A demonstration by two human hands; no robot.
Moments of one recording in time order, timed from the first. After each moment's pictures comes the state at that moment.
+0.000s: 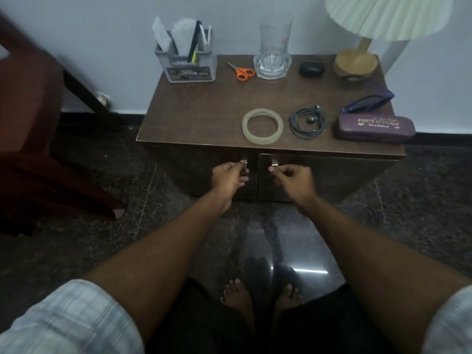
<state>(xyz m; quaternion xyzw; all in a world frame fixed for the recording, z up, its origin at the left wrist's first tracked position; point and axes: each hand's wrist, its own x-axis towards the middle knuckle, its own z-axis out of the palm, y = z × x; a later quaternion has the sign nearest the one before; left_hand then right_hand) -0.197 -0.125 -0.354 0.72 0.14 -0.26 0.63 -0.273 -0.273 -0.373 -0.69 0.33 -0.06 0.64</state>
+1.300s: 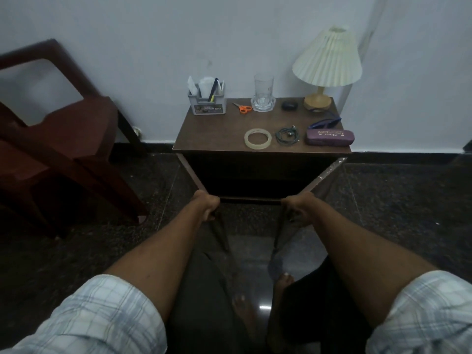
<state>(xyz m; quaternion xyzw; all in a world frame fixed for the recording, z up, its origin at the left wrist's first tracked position) -0.298 -0.003 -0.277 0.85 0.14 -0.27 0.43 -0.412 -0.230 -0.260 -0.68 0.48 0.18 0.52</state>
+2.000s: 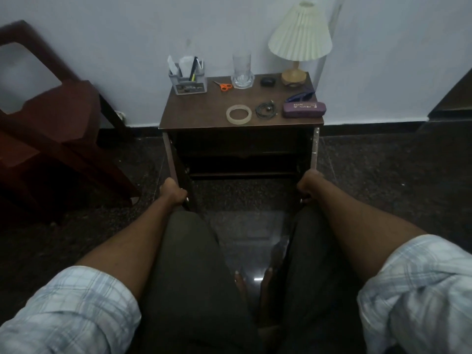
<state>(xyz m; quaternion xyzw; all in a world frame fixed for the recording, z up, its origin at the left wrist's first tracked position) -0.331 0.070 -0.272 0.95 0.06 -0.18 0.25 -0.490 -0.269 -0.252 -0.79 0.45 0.16 0.37</state>
